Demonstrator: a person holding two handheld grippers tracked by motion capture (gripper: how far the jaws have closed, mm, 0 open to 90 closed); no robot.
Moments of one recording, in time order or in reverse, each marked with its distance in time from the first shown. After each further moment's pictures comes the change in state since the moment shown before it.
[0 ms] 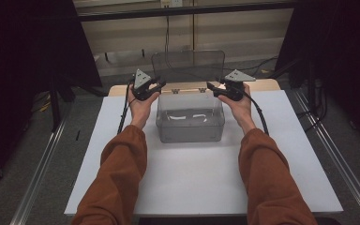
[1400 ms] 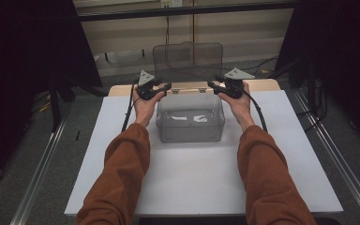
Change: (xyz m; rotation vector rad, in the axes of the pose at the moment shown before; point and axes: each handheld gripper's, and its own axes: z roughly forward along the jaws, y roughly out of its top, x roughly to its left) left arm -0.003 -0.013 0.023 0.069 -0.027 -0.117; right arm -0.005 0.000 0.009 0.007 -0.015 0.015
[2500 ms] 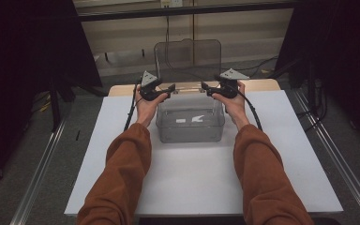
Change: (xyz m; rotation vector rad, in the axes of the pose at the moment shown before) left arm -0.002 -0.004 0.007 0.002 -0.017 0.006; right arm 0.010 -0.004 0.015 -0.006 -0.015 0.063
